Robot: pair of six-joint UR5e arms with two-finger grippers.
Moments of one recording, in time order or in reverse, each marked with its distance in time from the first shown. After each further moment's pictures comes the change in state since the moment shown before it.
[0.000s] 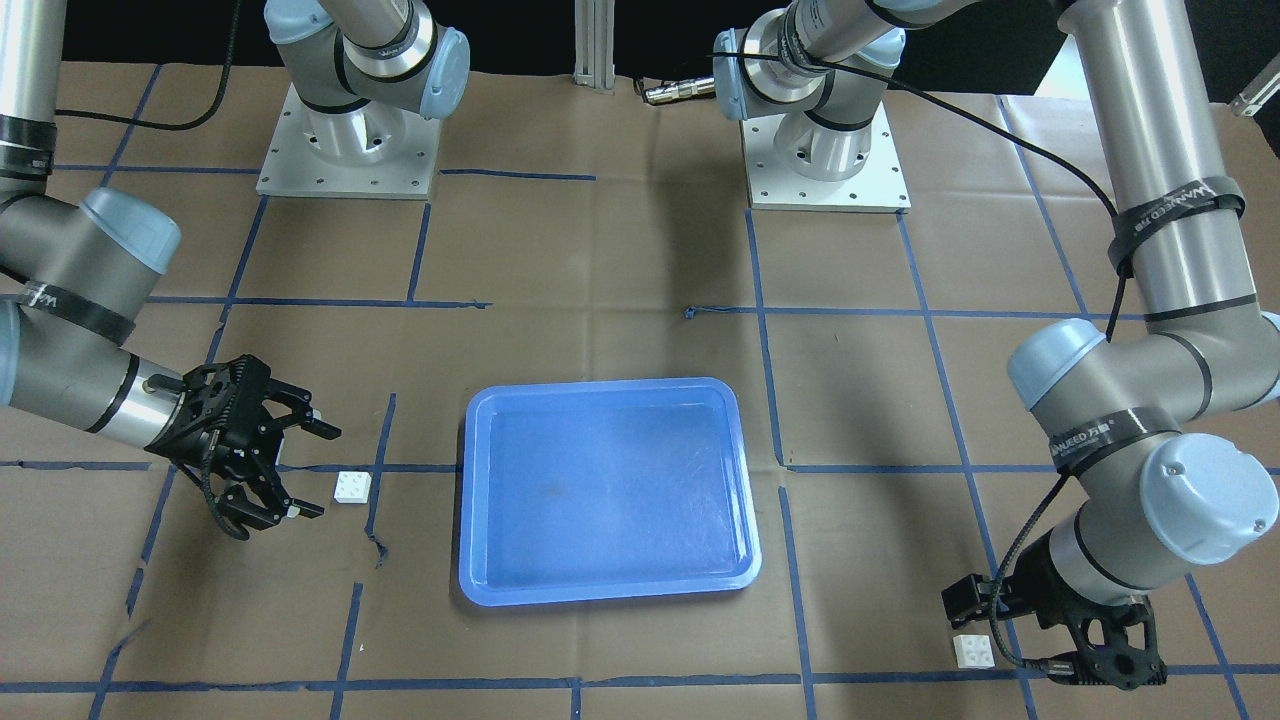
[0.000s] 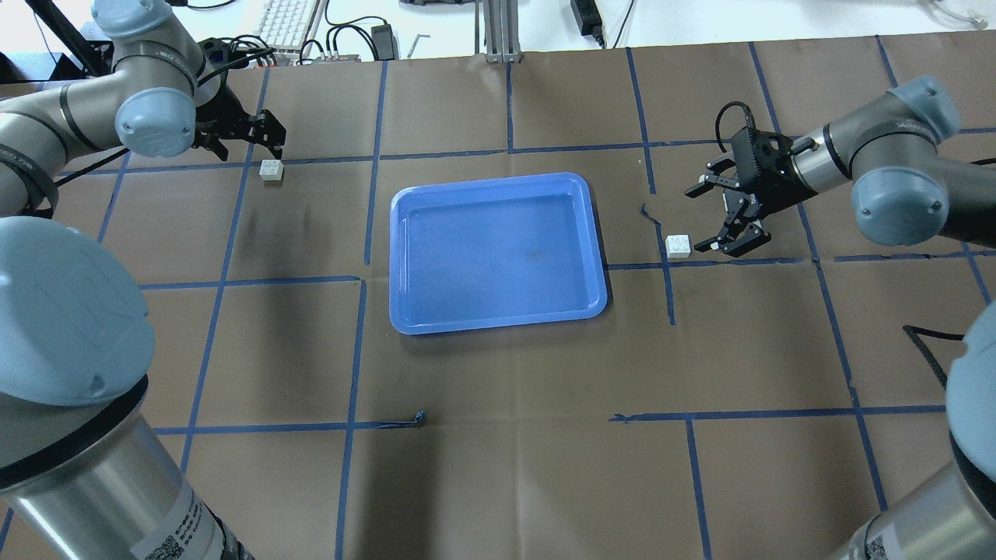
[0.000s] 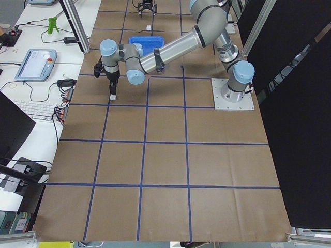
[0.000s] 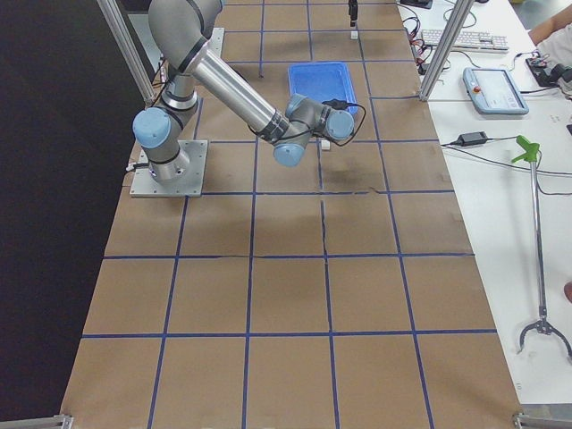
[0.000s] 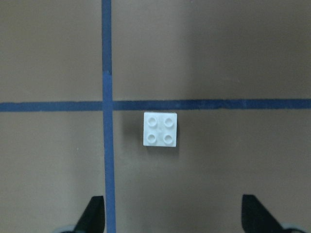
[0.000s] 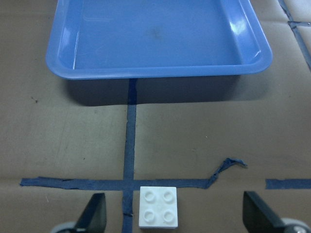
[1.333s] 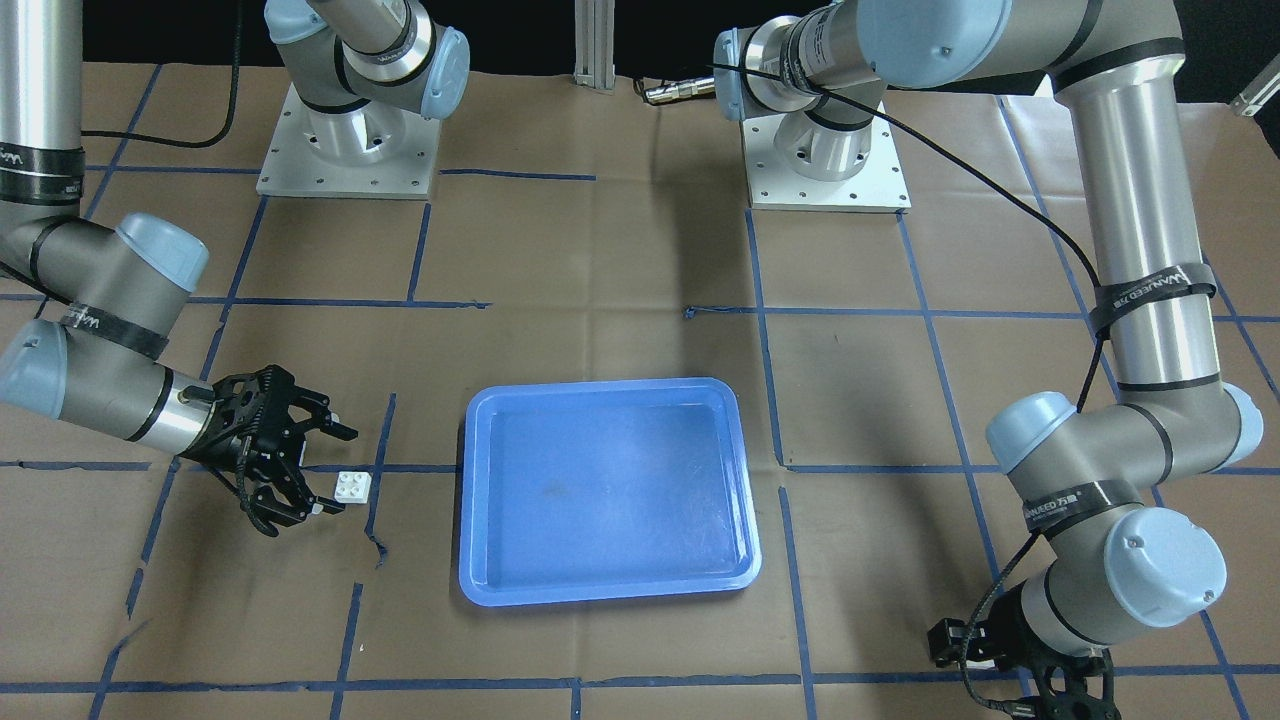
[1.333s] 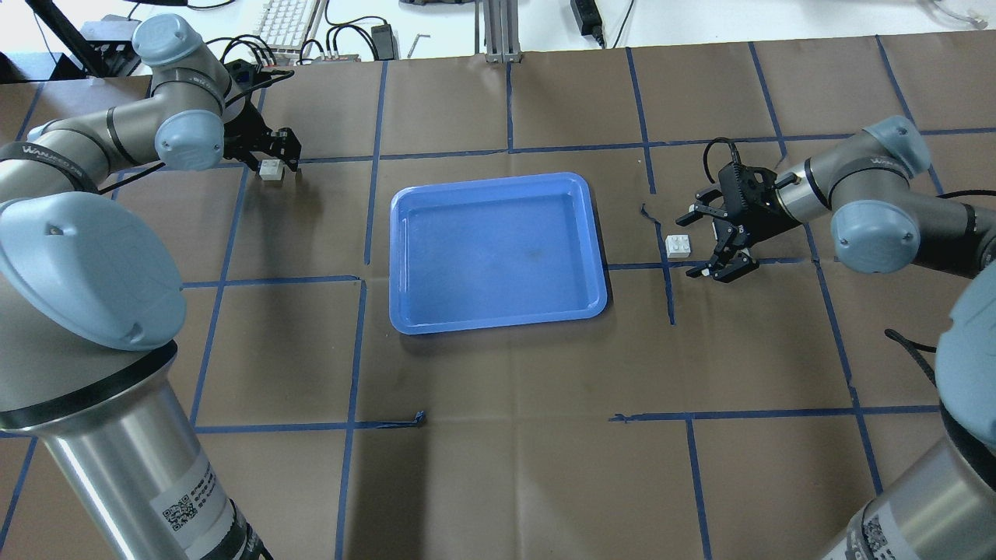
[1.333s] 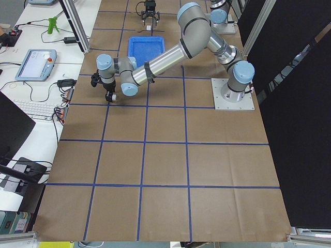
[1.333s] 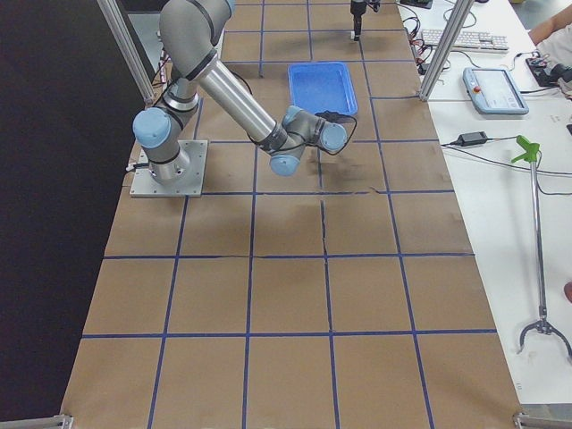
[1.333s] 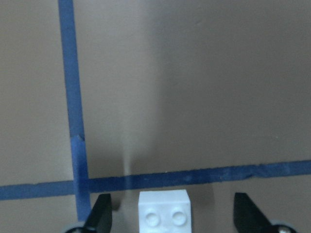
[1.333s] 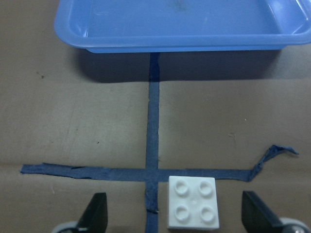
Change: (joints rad) left arm 0.001 -0.126 0.046 0.070 -0.019 0.056; right arm -0.002 0.052 0.039 -0.054 -0.017 -0.015
